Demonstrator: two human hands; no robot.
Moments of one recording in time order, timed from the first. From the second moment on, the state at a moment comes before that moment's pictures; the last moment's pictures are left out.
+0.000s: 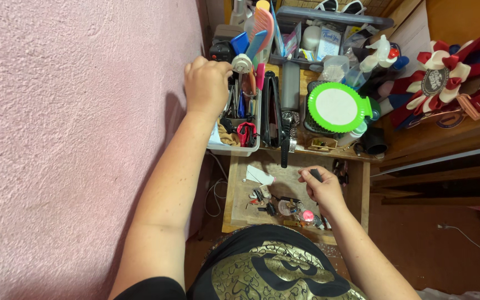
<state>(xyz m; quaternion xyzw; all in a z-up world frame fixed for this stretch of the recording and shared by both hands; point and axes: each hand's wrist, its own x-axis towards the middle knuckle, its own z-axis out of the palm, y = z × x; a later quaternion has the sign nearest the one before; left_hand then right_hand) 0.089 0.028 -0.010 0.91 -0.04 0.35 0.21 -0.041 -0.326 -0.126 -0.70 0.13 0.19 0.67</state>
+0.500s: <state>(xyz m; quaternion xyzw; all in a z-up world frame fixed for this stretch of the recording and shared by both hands) 0.115 0.029 -0.057 0.93 -0.03 0.30 0.21 -0.047 -0.335 -0.131 -0.69 0.16 0.18 0.68</state>
